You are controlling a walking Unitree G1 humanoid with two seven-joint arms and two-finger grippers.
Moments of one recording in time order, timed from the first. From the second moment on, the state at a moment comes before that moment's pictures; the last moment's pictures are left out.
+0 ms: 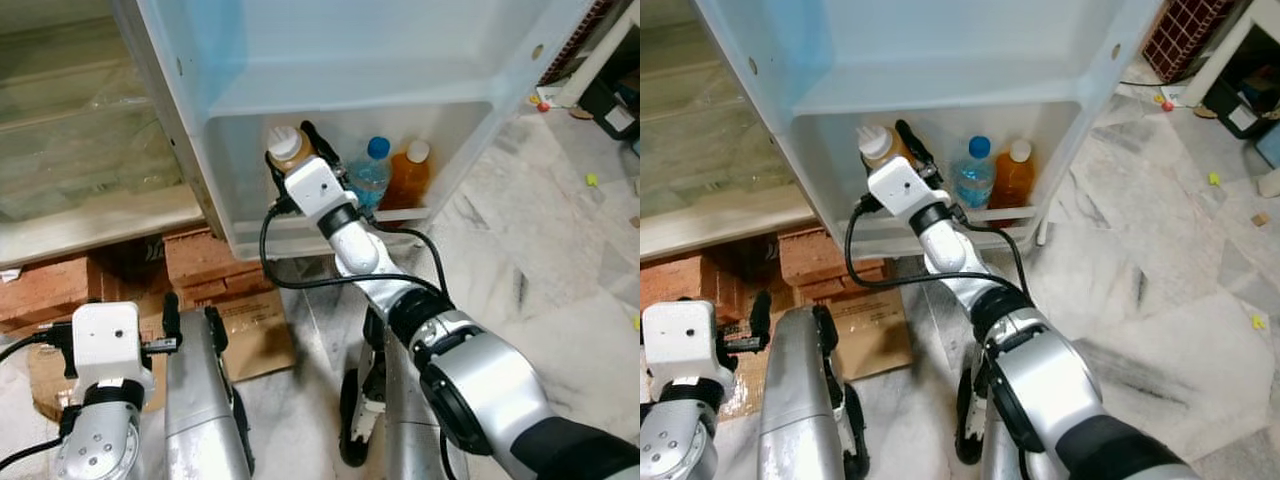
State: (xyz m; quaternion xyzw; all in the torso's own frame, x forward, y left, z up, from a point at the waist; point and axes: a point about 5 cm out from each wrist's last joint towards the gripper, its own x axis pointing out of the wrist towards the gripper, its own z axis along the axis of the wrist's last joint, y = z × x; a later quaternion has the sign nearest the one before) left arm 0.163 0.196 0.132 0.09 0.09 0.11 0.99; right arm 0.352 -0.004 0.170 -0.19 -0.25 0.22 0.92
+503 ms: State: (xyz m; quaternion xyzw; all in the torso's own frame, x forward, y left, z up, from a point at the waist) left arm 0.158 0.196 0.134 0.10 0.10 0.11 0.98; right arm 0.349 -0.008 0.158 -0.18 -0.23 0.21 0.93
